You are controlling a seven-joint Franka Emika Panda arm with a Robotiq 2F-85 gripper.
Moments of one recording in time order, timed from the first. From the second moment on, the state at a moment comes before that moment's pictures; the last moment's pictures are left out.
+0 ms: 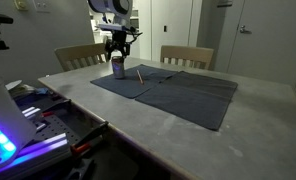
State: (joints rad) arm 0.15 0.48 0.15 -1.91 0.04 2.07 0.00
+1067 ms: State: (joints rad) arm 0.15 0.48 0.15 -1.86 0.04 2.00 0.00
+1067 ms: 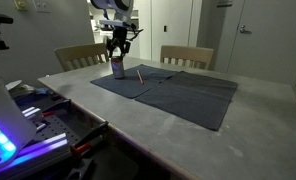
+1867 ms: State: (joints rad) arm 0.15 0.48 0.14 -1.83 0.04 1.97 0.00
